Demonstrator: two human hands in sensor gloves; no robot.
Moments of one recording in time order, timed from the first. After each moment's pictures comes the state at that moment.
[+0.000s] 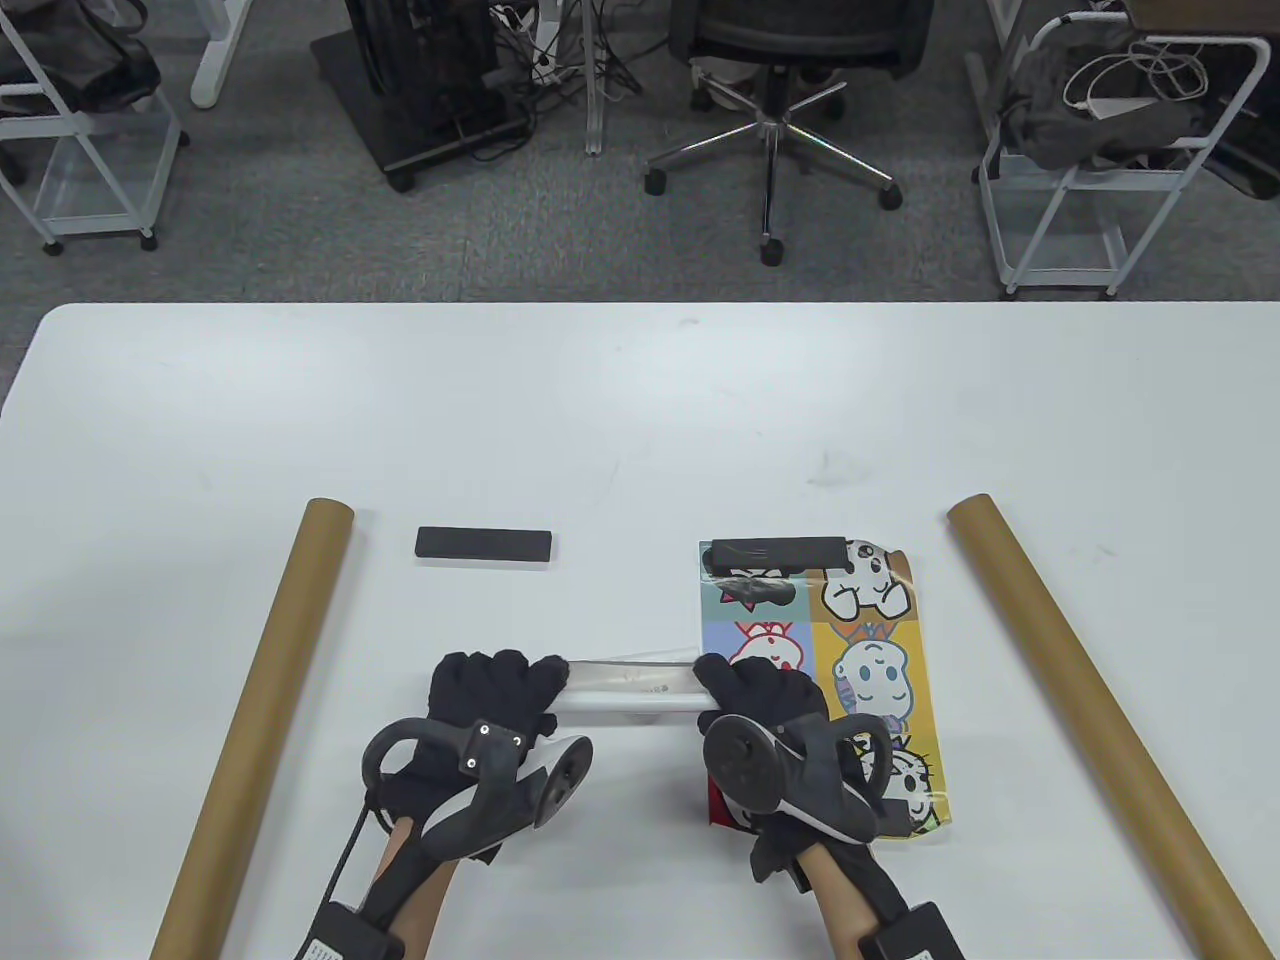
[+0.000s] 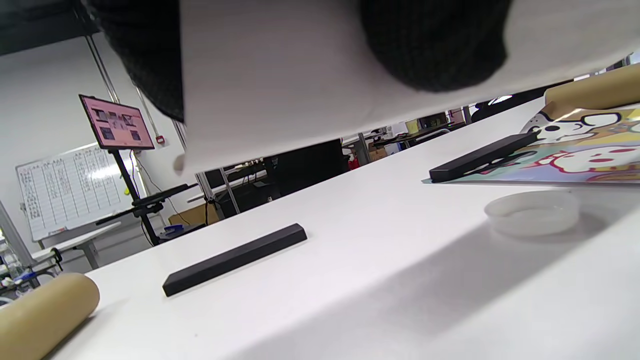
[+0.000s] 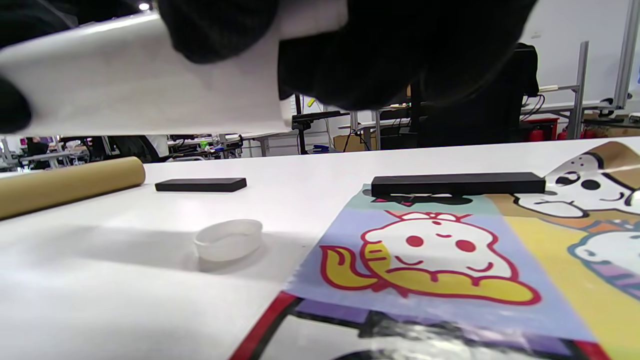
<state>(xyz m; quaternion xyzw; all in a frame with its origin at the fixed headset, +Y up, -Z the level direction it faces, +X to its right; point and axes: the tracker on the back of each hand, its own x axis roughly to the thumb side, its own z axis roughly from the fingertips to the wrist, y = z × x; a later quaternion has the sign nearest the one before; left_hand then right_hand) -0.142 -0.685 -0.168 0.09 -0.15 -0.16 0.97 0.075 -0.698 -0.168 0.14 -0.02 0.99 0.09</state>
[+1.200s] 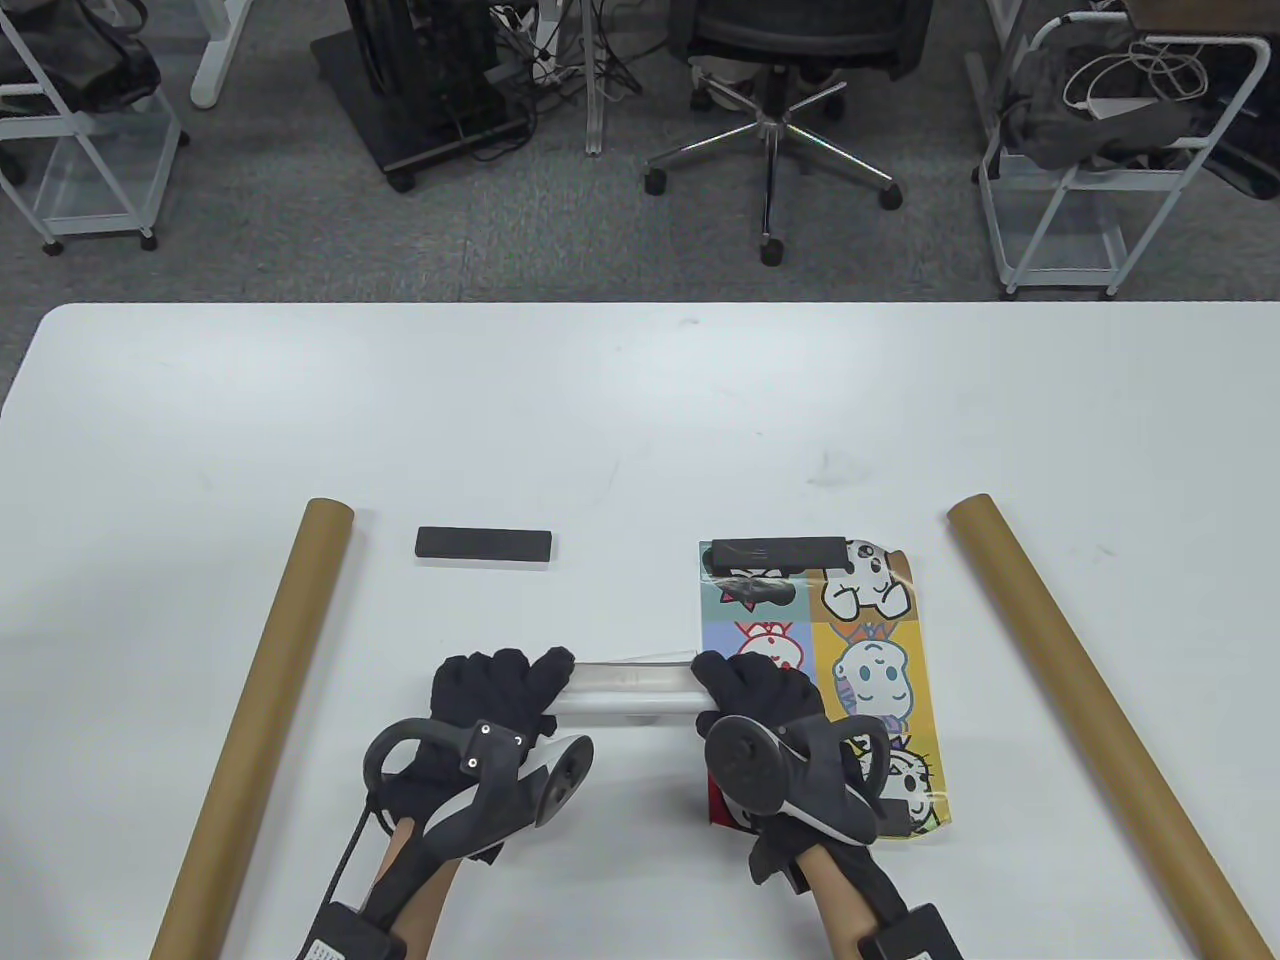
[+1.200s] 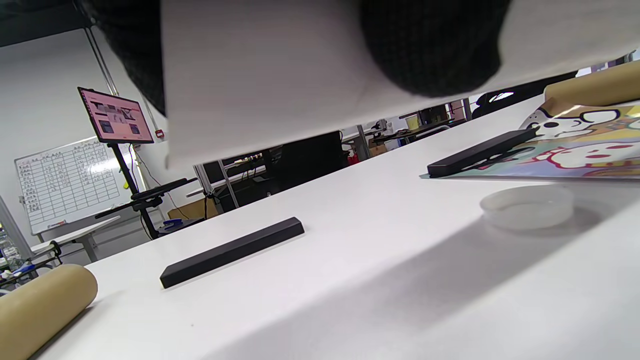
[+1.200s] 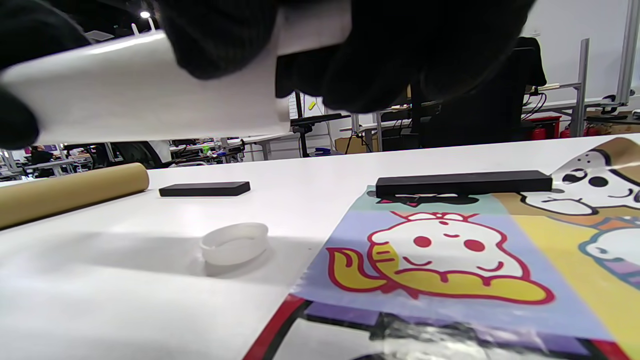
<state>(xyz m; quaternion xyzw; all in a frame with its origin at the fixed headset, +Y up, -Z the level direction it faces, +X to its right) -0.142 -0.690 -0.169 0.08 -0.16 -0.16 0.97 0.075 -0.700 -0.169 0.14 -0.02 0.99 0.09</state>
